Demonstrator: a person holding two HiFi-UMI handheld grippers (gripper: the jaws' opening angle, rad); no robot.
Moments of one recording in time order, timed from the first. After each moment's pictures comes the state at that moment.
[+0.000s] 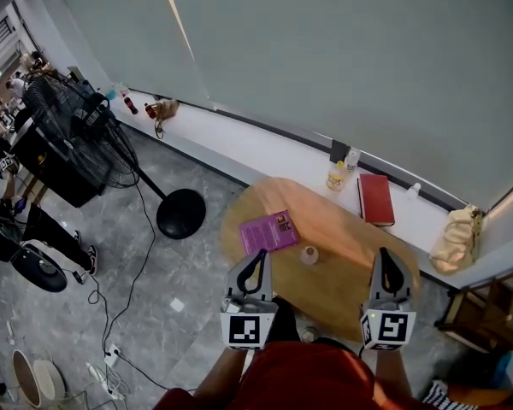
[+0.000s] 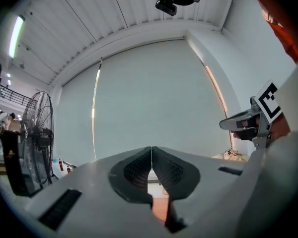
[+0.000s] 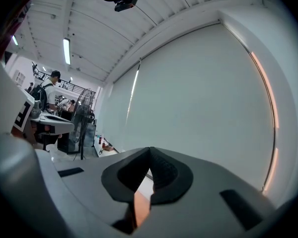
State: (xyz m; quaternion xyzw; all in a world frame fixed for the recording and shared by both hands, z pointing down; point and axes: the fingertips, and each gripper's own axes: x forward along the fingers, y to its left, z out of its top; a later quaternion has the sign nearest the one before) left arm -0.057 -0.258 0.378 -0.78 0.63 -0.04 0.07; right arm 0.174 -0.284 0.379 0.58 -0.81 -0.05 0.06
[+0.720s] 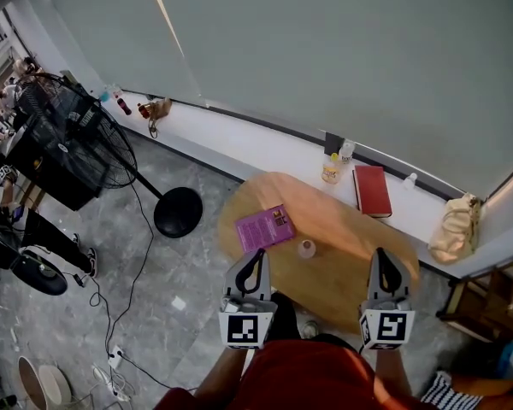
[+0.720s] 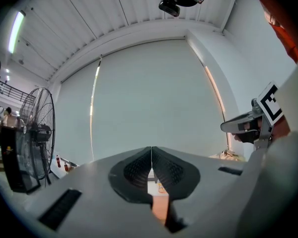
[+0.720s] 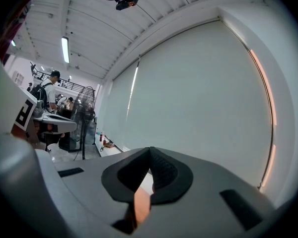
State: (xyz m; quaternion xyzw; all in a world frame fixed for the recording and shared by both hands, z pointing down) left arm -0.049 -0.252 0.387 -0.78 0.62 -0.03 0.06; right arm 0.182 -0.269 0.394 0.58 -0.81 -0.03 0.07
